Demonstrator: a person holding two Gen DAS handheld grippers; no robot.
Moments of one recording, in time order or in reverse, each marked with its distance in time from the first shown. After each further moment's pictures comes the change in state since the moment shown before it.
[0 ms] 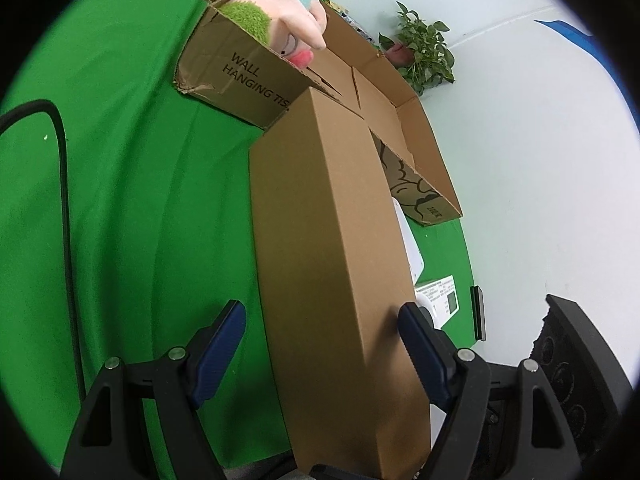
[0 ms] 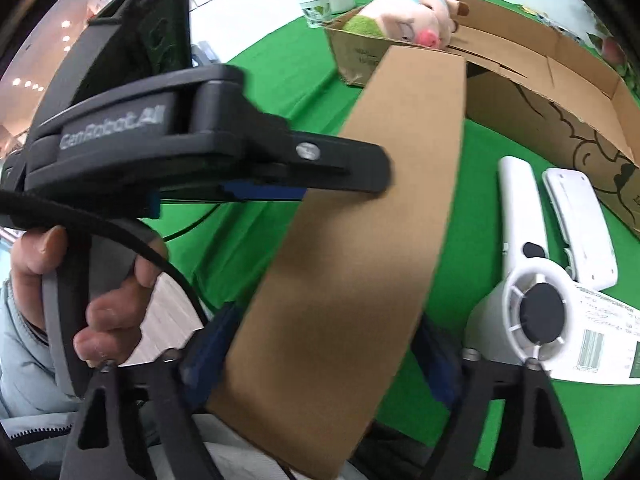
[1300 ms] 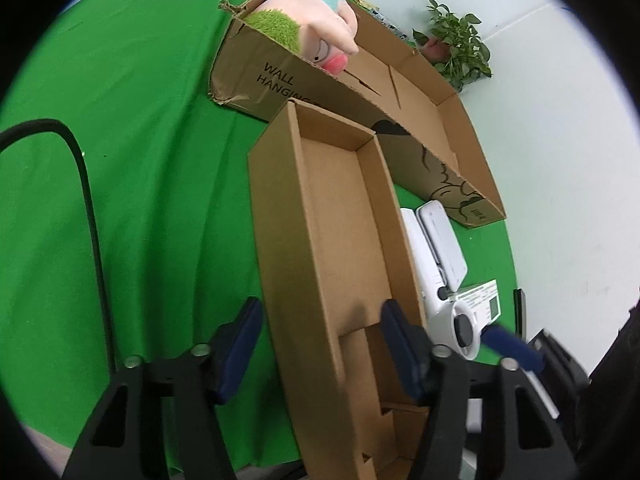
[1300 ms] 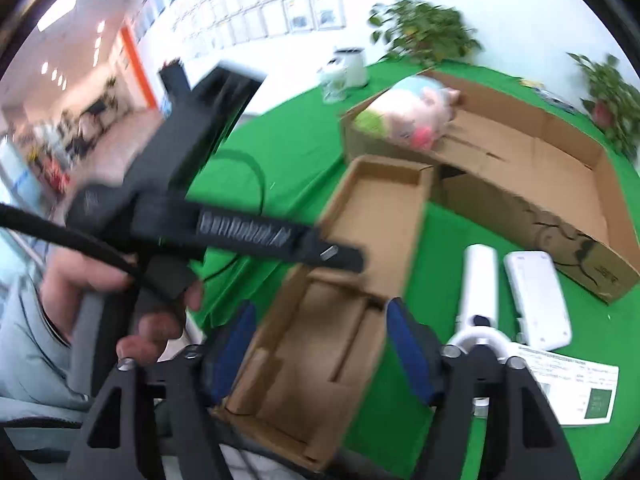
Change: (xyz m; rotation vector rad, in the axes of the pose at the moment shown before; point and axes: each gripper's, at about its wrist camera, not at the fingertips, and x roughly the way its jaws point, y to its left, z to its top) left arm -0.006 -0.010 0.004 0.007 0.007 0.210; right arm -0.085 0.006 -0.016 -0.030 -0.261 -0.063
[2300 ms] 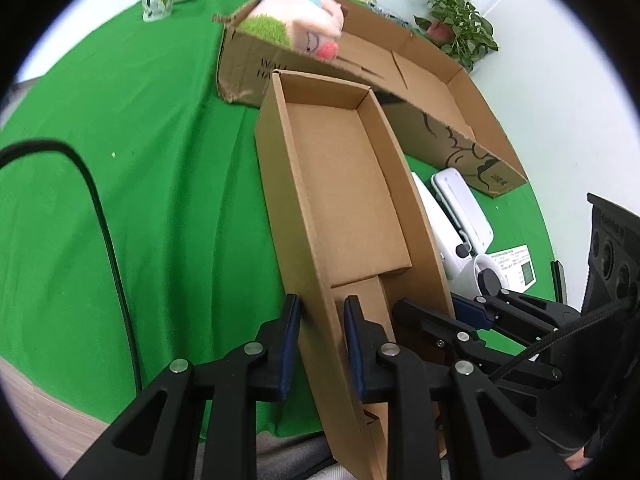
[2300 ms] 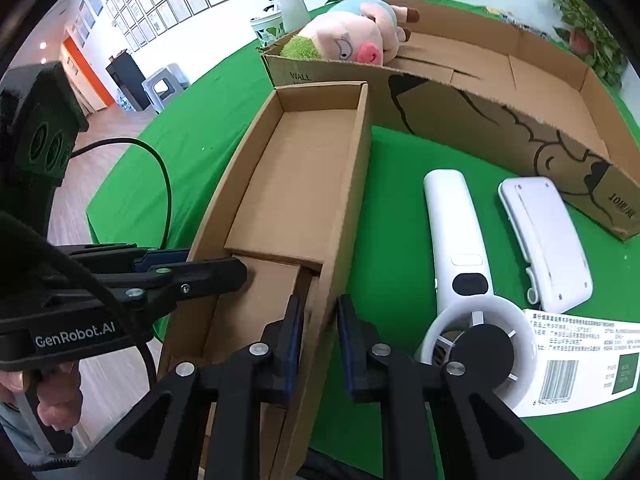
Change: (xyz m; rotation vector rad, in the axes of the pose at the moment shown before) left arm -0.019 -0.016 -0.038 0.107 -0.024 0.163; right arm 0.077 -0.034 -0.004 0.111 0.183 -0.071
